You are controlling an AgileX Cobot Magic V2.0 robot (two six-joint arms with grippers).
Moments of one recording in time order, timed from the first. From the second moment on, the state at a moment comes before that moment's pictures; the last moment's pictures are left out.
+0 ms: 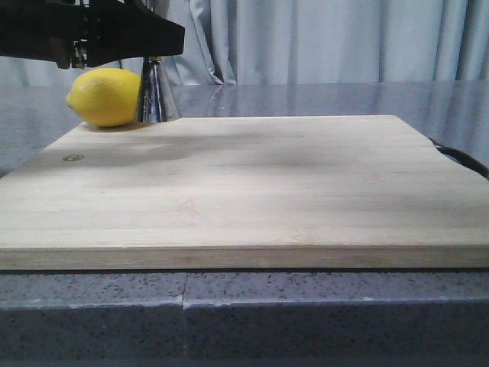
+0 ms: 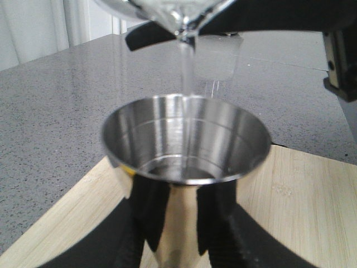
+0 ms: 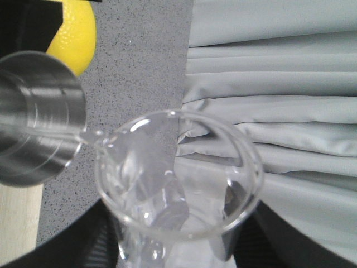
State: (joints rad) left arm -0.18 1.67 -0.93 -1.77 1.15 2.18; right arm 0.84 1.64 -1.55 -0.81 0.59 -0.61
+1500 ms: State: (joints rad) left arm -0.18 1.67 -0.93 -1.76 1.15 2.18; right arm 0.86 1.64 -1.55 -0.90 0.57 -0.64
